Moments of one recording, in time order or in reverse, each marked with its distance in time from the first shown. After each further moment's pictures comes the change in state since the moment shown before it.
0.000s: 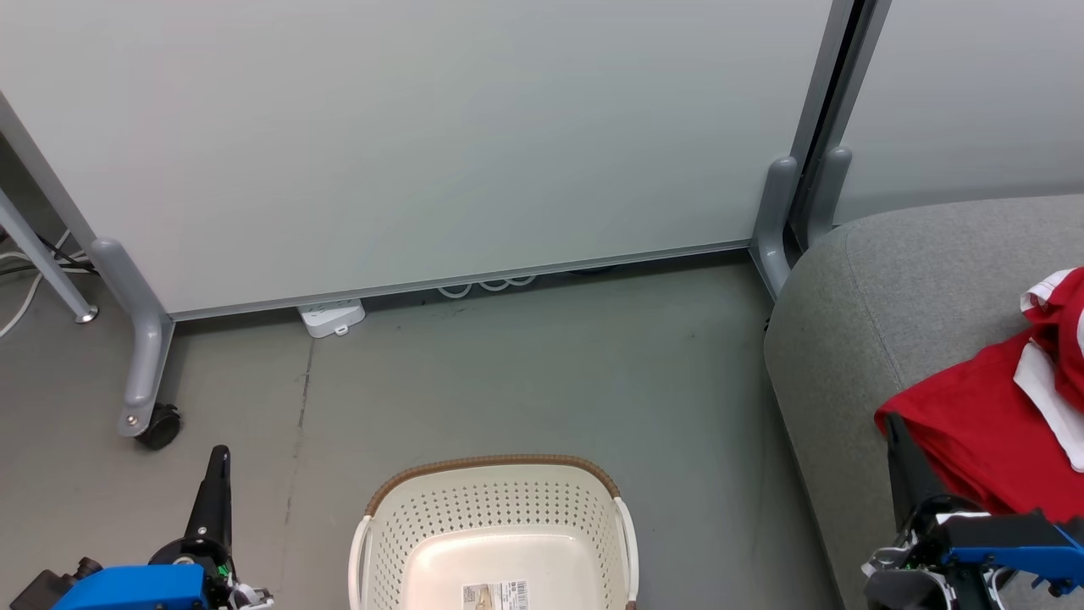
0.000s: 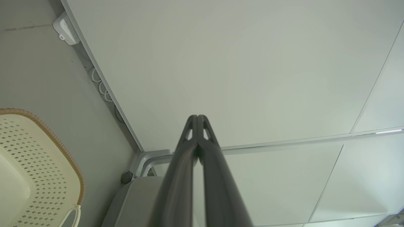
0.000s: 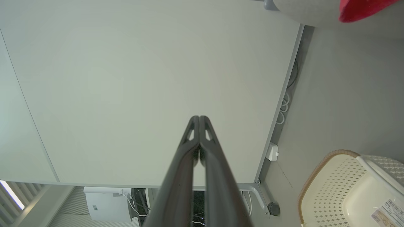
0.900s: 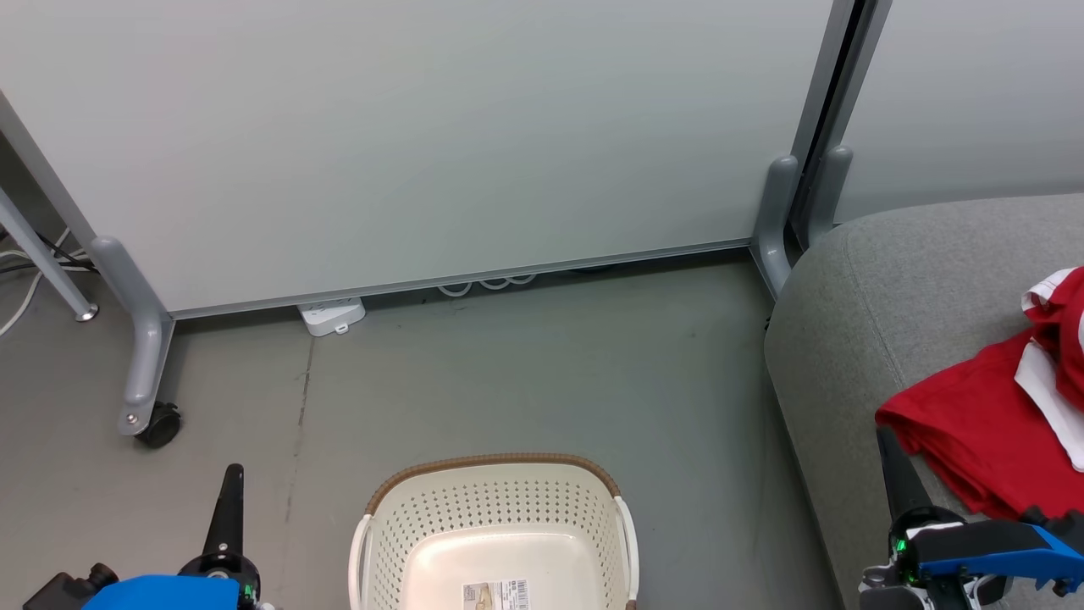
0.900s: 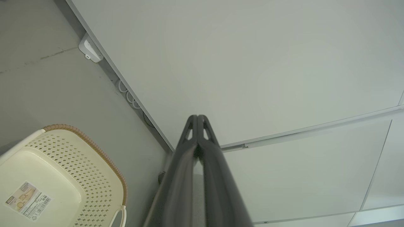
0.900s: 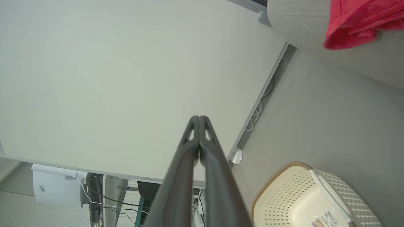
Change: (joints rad) left arm 0.019 0.002 -0.034 0.026 0.193 0.000 -0.056; right arm 0.019 0.000 0.015 0.001 -0.238 0.000 -0.030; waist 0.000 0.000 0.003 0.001
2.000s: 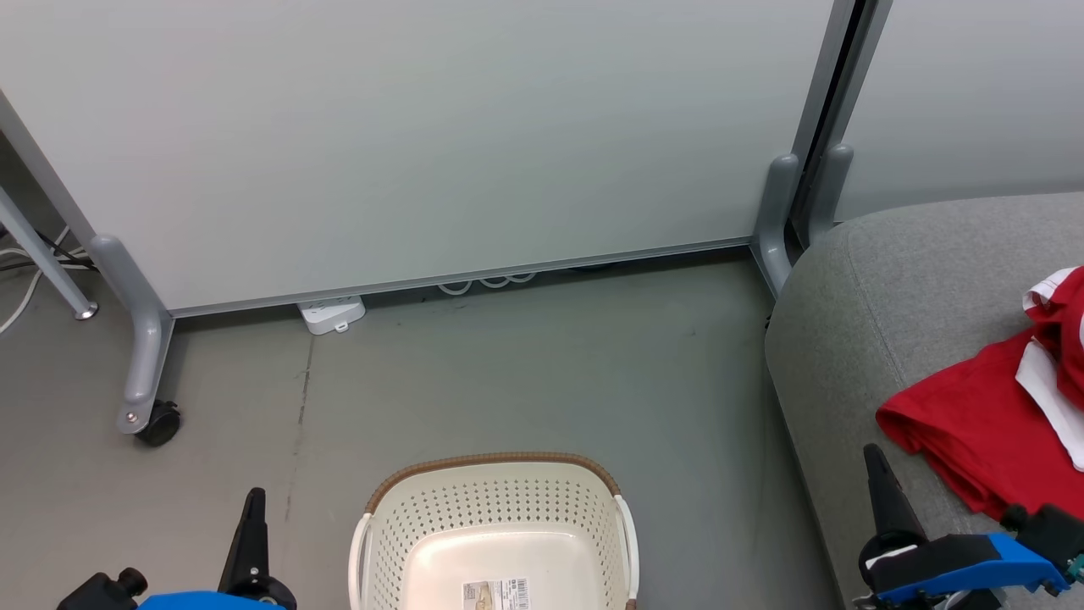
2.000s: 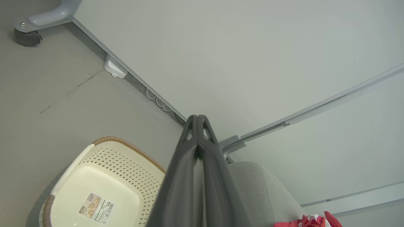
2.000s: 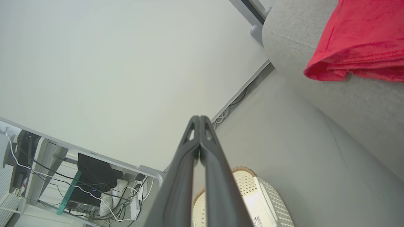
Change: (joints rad) left arm 0.028 0.006 -0.055 0.042 0.308 0.000 -0.089; right arm 0.035 0.000 0.024 0.002 -0.377 0.000 -0.048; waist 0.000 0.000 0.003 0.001
